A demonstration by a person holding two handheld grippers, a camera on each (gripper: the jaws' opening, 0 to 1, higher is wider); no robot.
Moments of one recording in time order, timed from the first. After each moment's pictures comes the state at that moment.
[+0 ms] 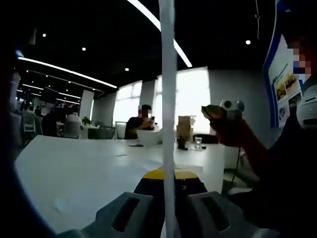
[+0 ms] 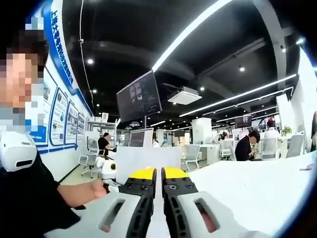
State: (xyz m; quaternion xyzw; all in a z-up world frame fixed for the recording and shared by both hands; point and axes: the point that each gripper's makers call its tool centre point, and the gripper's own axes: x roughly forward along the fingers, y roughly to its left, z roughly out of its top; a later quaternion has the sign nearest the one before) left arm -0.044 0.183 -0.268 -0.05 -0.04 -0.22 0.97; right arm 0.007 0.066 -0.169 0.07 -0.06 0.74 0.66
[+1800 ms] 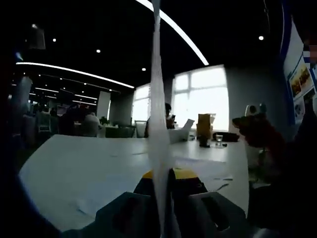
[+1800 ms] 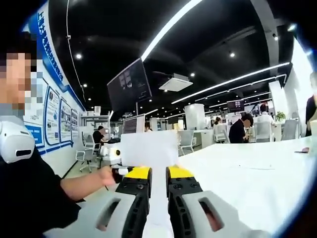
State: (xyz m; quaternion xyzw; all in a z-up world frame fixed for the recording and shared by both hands) left arm -0.023 0.246 -0.289 -0.04 -0.03 -0.14 0.99; right arm 0.025 0.052 -0.215 0.06 0.01 0.72 0.69
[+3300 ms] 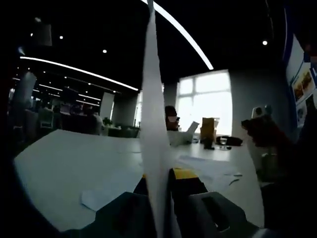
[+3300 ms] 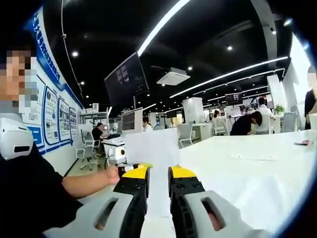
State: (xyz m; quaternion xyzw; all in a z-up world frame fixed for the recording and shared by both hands) left arm -0.010 0.285 -0.319 -0.07 -0.05 -0.14 0.99; right arm 0.030 0.052 -0.238 0.05 0.04 0.72 0.69
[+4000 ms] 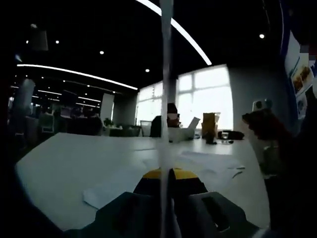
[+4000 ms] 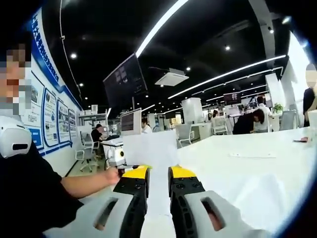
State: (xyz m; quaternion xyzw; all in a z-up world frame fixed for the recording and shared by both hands) left arm -0.012 0.280 -0.330 -0.04 -0.05 -0.13 0.99; right arm 0.034 0.043 -0.242 0.06 0.04 0.71 0.70
